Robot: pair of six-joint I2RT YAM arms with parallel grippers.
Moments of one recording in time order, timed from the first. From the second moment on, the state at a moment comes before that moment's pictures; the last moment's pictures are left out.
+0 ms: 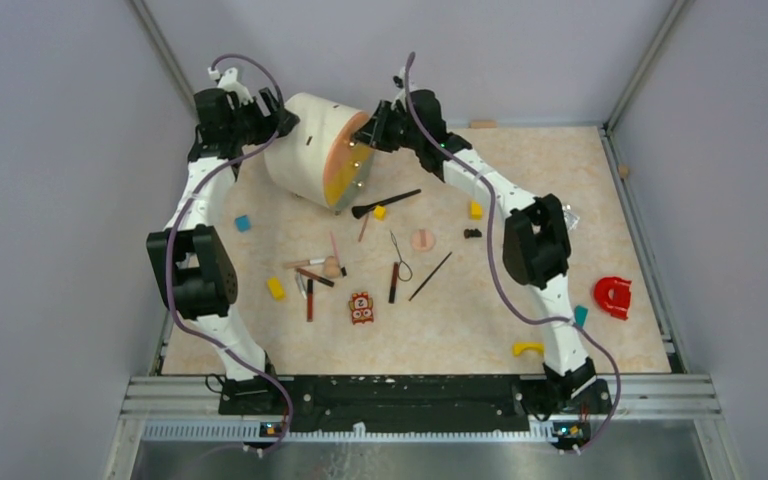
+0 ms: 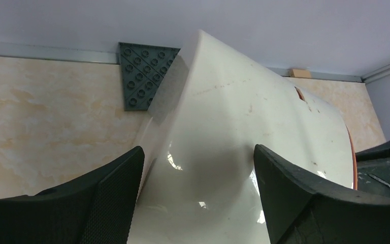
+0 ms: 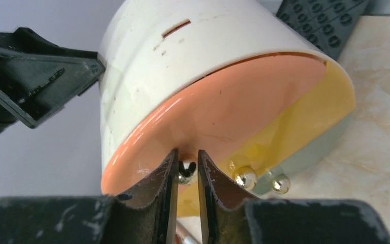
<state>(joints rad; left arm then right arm) 0.12 1.83 1.61 -0.08 0.47 -0.34 0.57 2.29 2.12 -0.07 -0.35 0.72</state>
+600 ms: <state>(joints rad) 0.09 1.61 1.59 -0.26 0.23 -0.34 0.42 1.34 1.30 -0.08 0.13 0.39</state>
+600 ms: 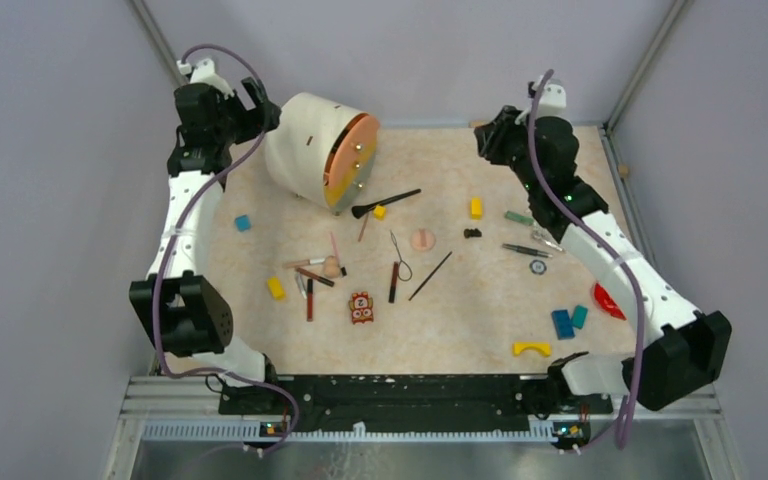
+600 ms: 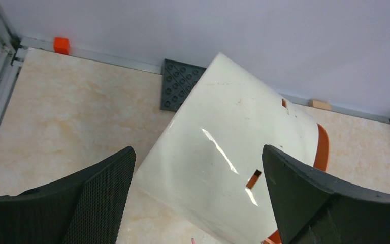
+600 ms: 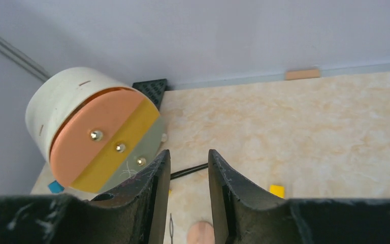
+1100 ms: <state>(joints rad) 0.06 1.32 1.30 -0.40 0.16 -0.37 0.42 1.45 1.04 0.02 0.07 0.60</state>
